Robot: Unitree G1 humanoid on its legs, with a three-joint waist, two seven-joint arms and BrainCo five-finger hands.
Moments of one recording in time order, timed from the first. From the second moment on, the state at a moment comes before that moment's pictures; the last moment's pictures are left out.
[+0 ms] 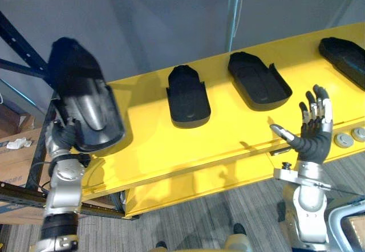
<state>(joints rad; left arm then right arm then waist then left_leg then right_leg) -0.23 0.58 0.27 0.36 0.17 0.22 0.29 0.15 -0.21 -0.09 -0.35 0.12 -0.35 -0.14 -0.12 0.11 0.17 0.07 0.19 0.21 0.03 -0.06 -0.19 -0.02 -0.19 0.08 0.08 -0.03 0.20</state>
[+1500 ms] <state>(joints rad) -0.39 0.69 0.08 0.70 -0.04 0.20 -0.03 0.11 -0.38 -0.08 -0.37 0.22 -0.30 0.01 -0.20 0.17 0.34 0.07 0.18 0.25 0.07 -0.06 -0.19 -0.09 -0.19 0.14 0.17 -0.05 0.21</state>
